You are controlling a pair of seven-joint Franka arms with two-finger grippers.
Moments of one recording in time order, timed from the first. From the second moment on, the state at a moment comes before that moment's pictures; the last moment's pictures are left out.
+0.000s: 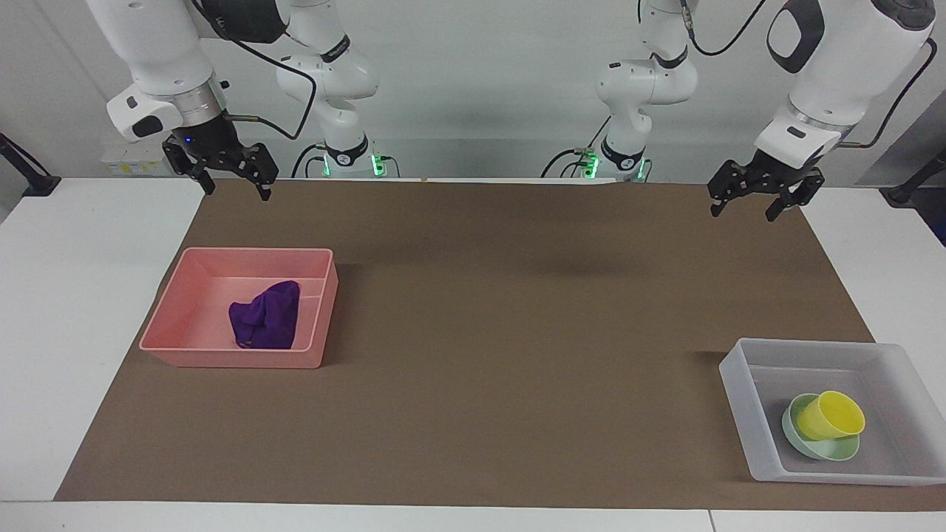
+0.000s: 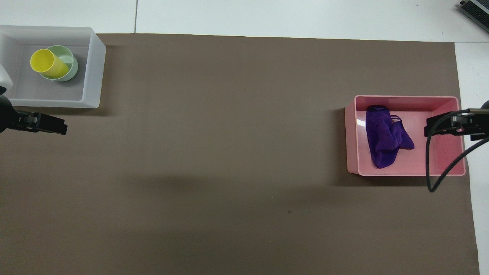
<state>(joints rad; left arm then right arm) -0.03 -0.06 -0.02 -1.69 -0.02 1.65 0.10 -0.01 -0.04 -0.01 -1.61 -0.04 1.55 0.09</state>
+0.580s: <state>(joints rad) -0.03 -0.06 -0.02 -1.69 -0.01 1.65 0.09 -0.01 -0.04 -0.01 -1.61 -0.04 1.55 0.09</state>
